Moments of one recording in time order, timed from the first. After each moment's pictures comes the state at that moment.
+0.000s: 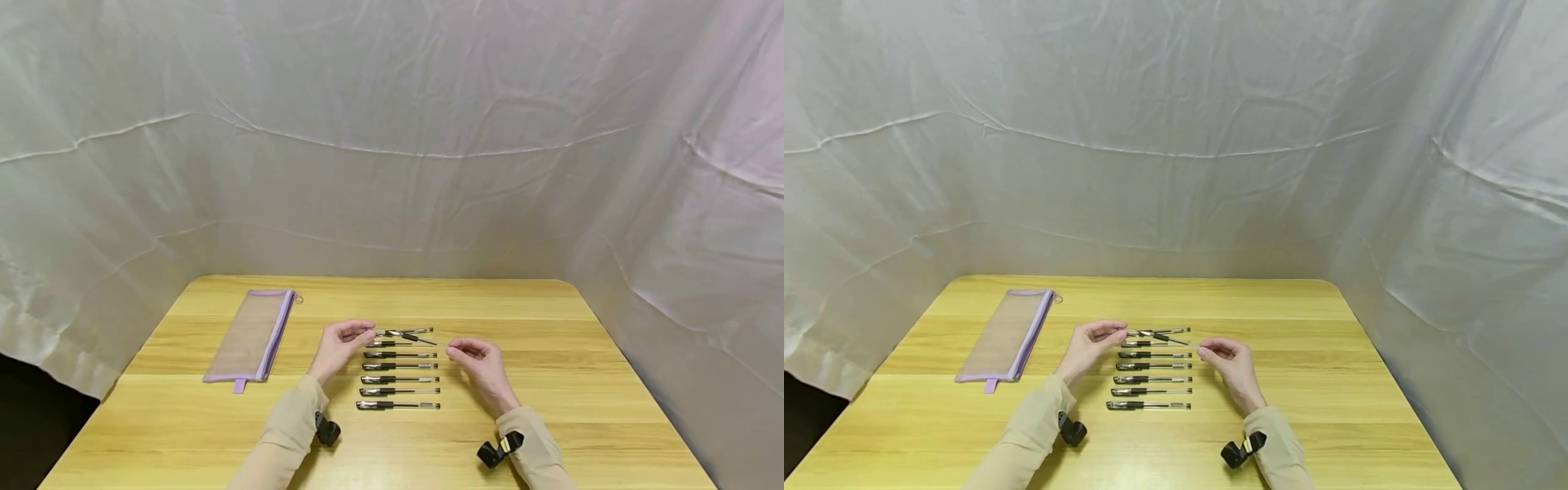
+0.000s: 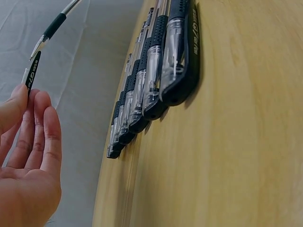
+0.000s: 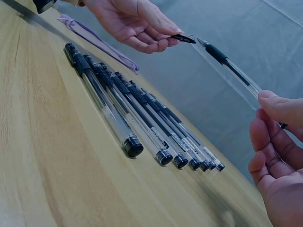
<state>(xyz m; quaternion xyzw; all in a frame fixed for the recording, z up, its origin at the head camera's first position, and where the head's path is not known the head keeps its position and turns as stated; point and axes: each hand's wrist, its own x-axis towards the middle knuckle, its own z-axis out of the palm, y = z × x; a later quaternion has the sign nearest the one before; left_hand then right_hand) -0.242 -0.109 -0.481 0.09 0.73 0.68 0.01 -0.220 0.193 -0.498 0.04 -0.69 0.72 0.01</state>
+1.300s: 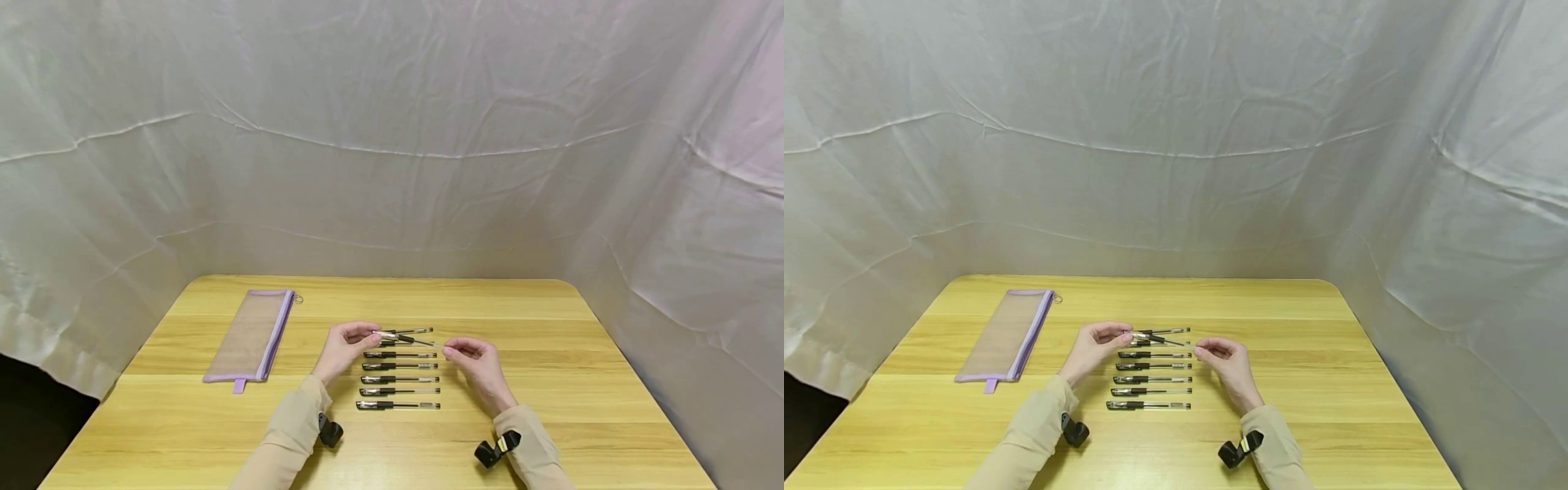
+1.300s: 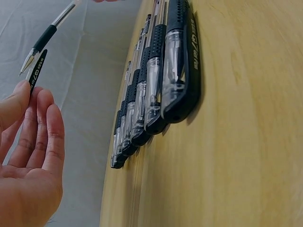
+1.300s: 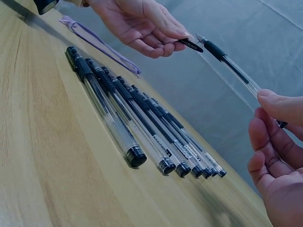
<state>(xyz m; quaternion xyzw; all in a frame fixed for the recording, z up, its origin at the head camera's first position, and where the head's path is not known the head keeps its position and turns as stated) -0.241 -0.102 -0.480 0.12 0.74 0.66 0.03 -0.221 0.188 -0.497 0.07 -0.66 0.74 0.01</state>
